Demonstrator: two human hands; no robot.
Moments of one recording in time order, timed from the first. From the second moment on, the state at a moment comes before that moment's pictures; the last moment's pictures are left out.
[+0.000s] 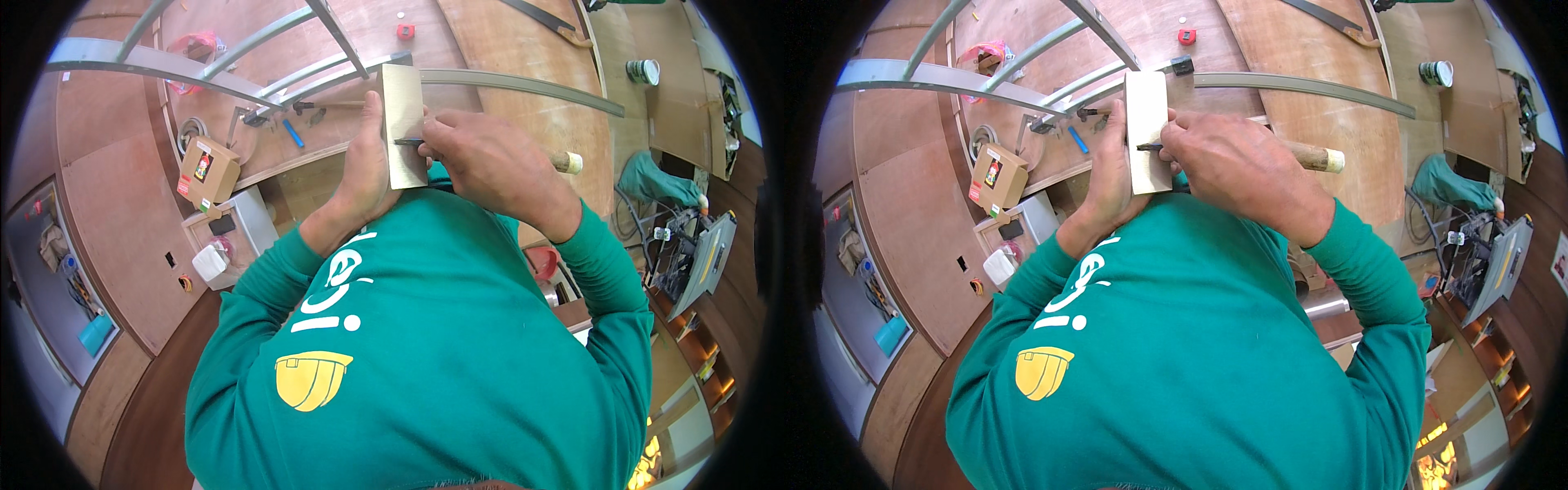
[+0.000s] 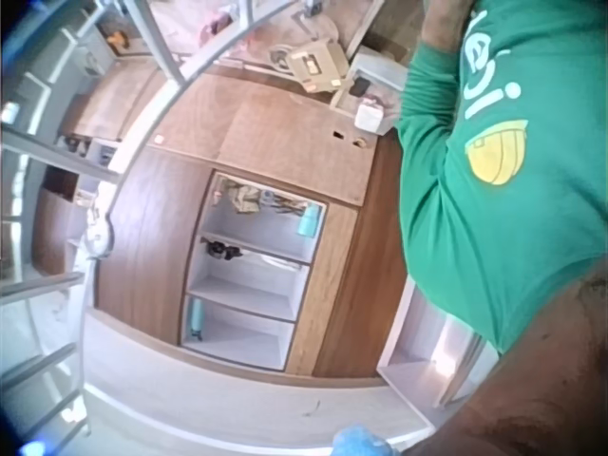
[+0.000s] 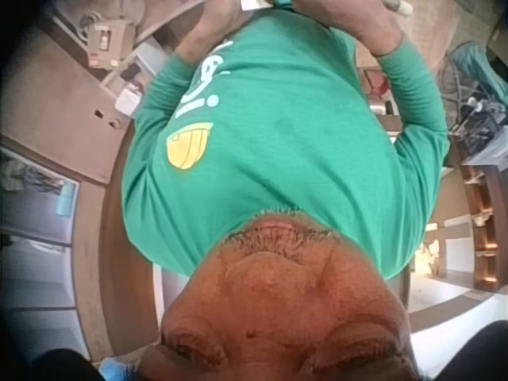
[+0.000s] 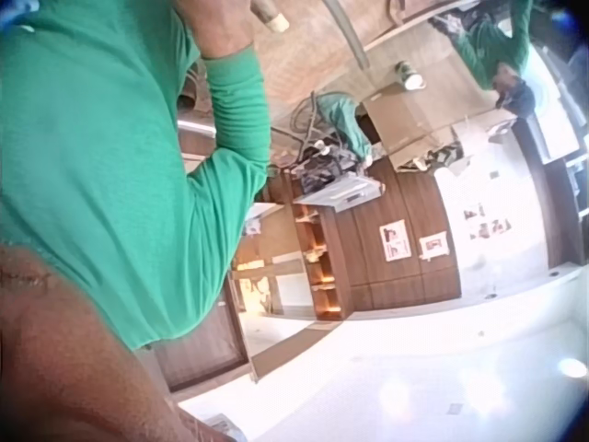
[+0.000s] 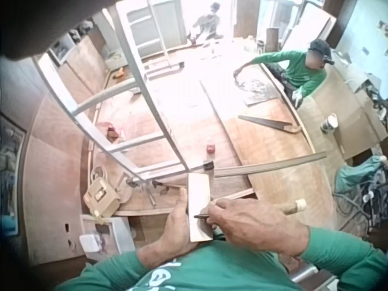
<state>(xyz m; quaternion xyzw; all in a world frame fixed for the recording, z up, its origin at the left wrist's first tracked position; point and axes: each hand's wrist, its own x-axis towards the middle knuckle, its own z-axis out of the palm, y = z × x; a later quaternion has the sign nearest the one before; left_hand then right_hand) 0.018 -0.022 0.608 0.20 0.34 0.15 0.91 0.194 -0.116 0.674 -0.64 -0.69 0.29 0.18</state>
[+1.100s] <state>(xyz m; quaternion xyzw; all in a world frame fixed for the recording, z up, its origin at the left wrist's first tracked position) -0.012 0.017 0.586 0.33 0.32 0.27 0.84 0.165 -0.134 0.639 -0.71 -0.38 0.43 0.42</state>
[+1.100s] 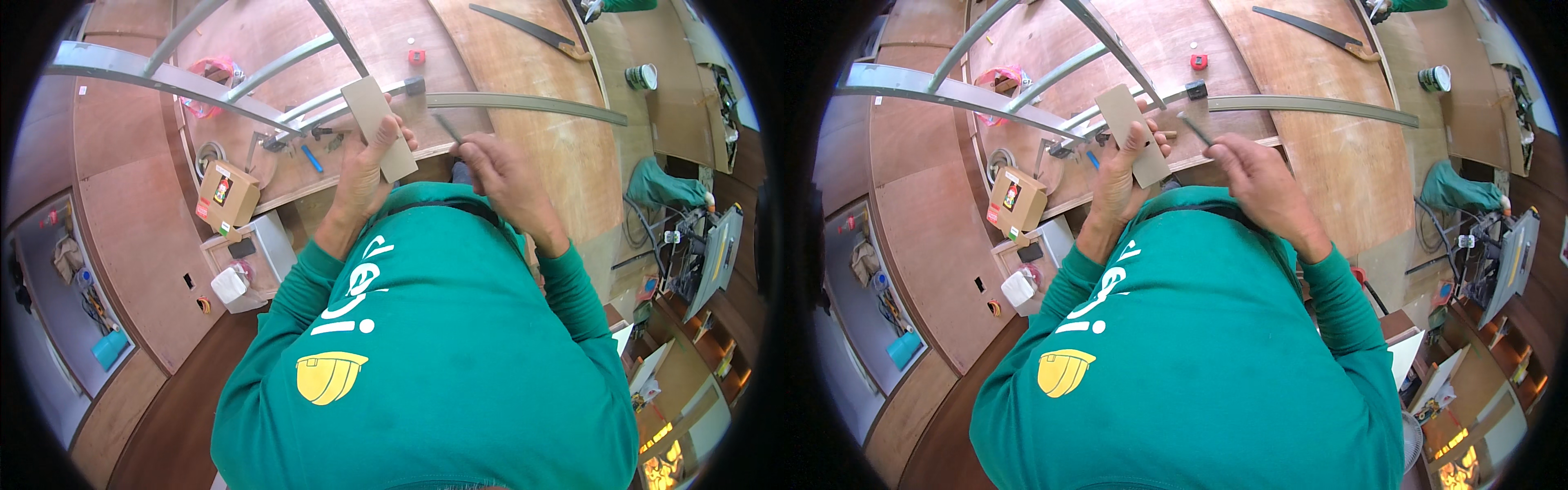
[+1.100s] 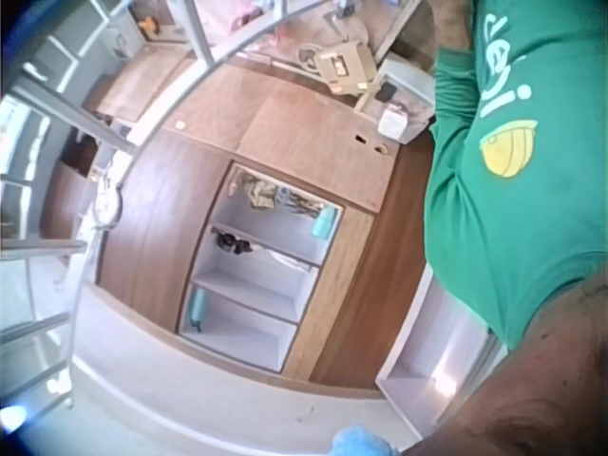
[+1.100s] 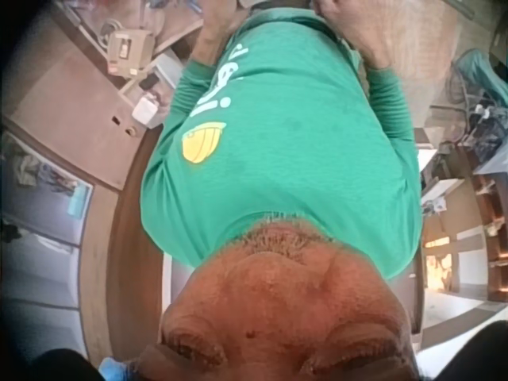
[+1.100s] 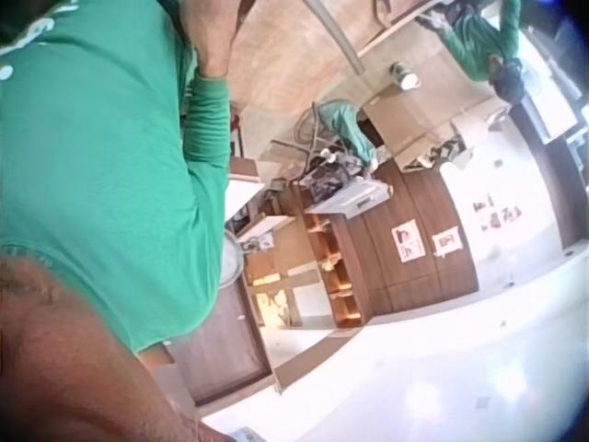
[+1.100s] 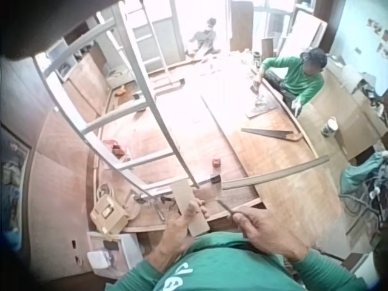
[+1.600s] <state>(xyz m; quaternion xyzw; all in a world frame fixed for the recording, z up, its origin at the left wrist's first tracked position) -0.014 0.017 0.602 0.33 0.32 0.36 0.81 0.116 -0.111 0.680 -0.73 -0.44 0.38 0.36</state>
